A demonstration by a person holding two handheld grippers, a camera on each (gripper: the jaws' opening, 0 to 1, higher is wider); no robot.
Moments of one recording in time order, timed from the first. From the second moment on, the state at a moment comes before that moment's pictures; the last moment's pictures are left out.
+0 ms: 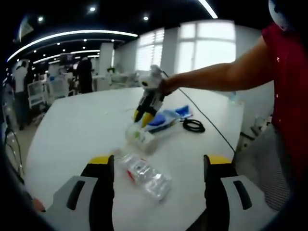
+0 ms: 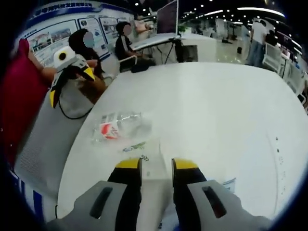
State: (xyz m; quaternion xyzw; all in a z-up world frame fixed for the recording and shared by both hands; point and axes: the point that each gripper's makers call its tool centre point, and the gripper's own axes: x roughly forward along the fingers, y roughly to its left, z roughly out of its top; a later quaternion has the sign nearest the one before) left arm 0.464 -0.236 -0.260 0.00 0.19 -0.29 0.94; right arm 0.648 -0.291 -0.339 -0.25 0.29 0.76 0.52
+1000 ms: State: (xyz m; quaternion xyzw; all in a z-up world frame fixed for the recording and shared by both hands) left arm 0.462 -0.231 -0.260 -0.01 0.19 -0.29 0.94; right arm 0.629 -0.296 -0.328 -0.26 0.31 0.78 0.47
